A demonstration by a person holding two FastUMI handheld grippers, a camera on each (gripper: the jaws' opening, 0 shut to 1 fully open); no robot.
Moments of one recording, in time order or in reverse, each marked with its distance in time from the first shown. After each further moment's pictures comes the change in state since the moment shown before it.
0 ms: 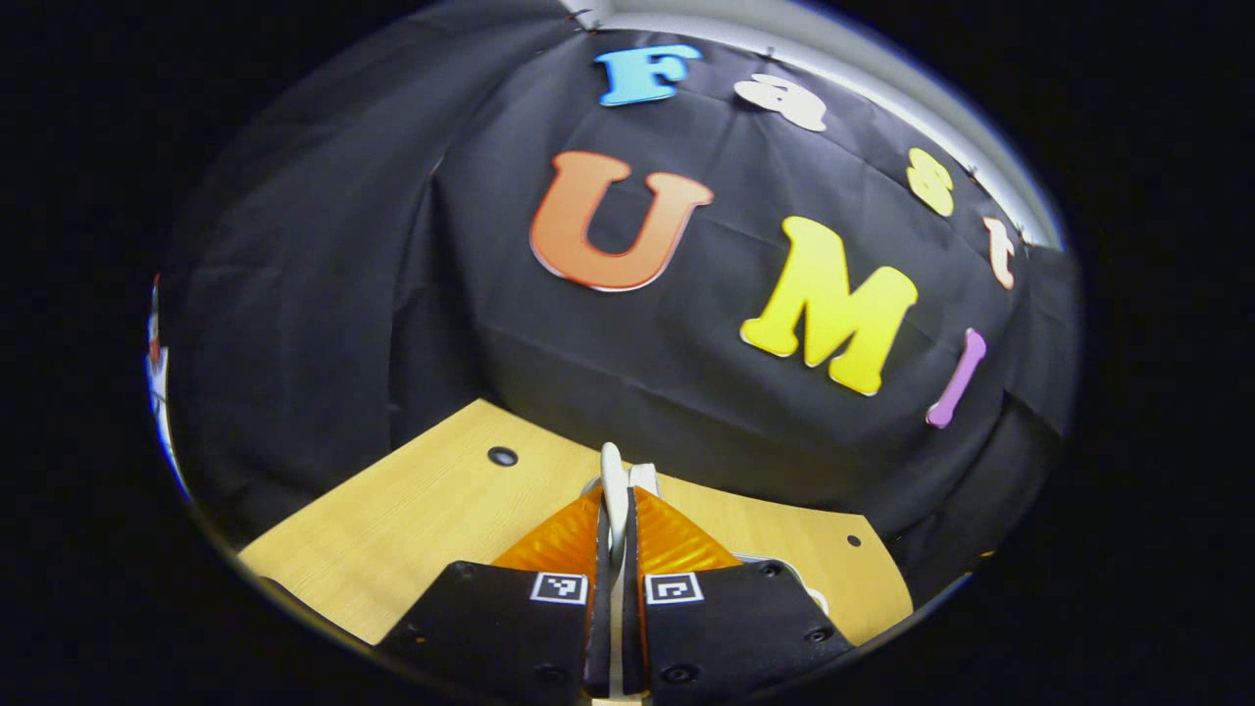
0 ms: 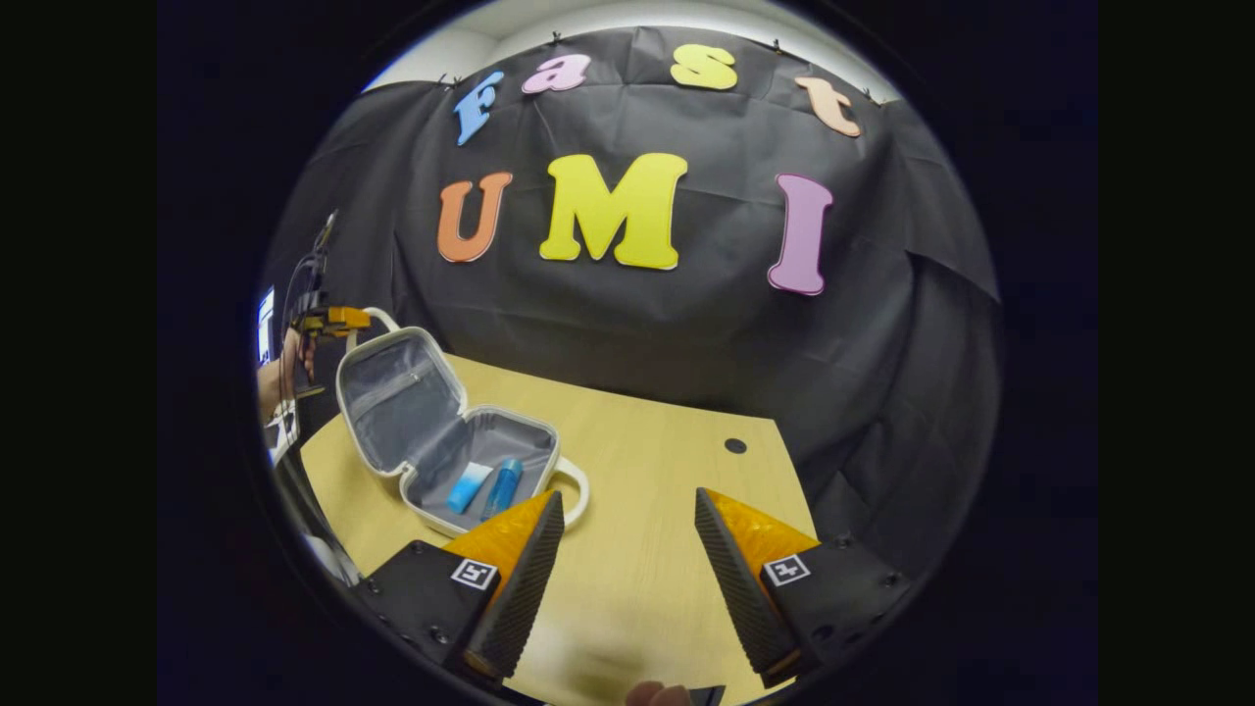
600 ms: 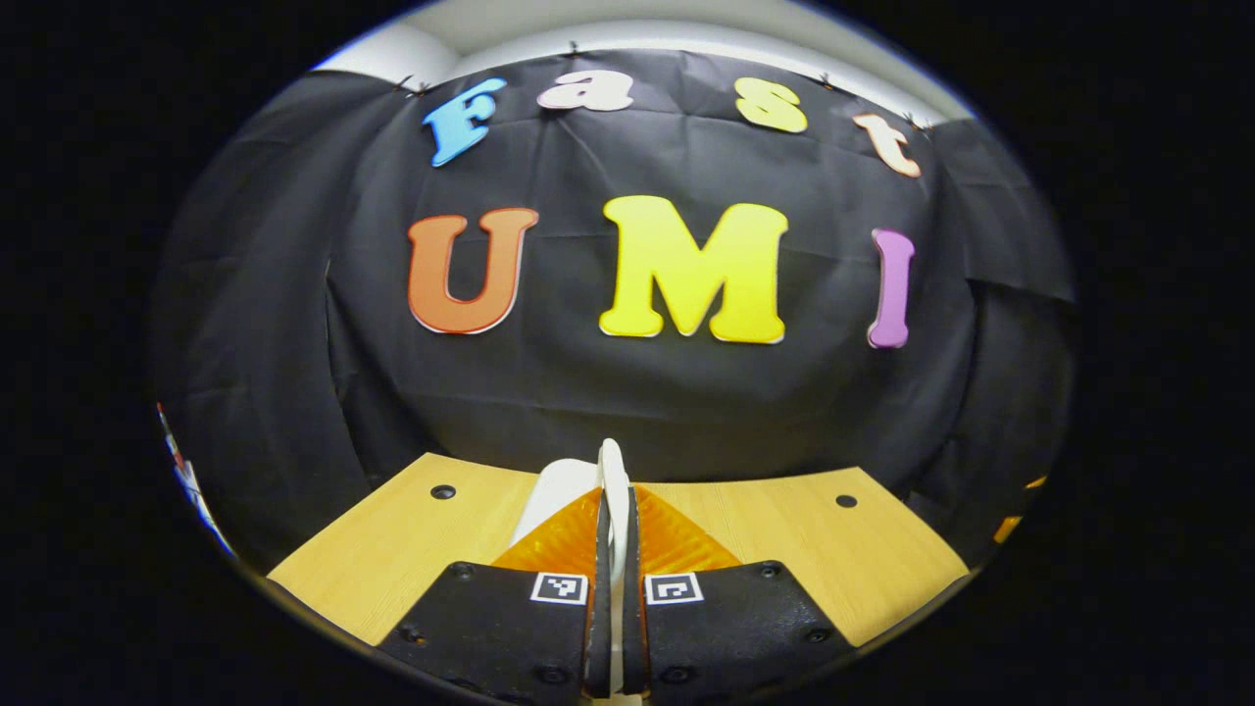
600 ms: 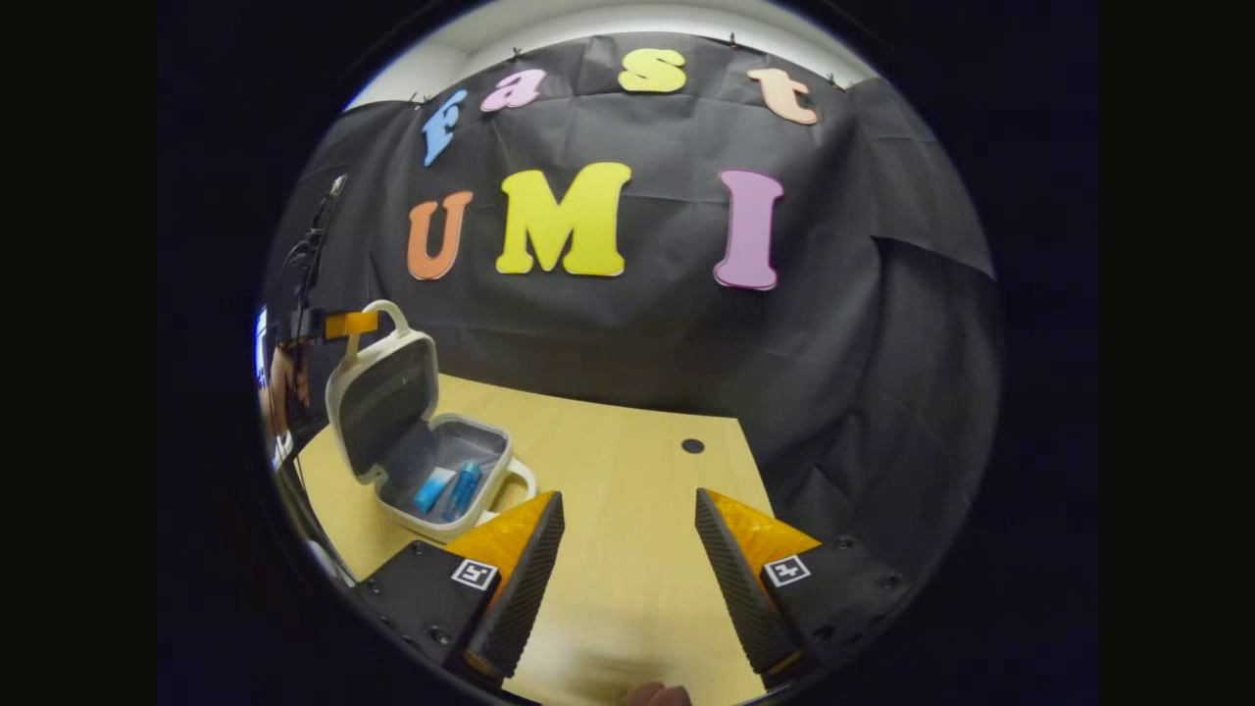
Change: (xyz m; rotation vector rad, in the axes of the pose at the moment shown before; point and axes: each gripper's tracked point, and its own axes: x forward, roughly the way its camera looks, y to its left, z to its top) left arm -0.017 -0.191 -0.054 0.345 -0.034 -0.023; right arm -0.016 -0.096 -0.009 0.086 -0.012 -0.089
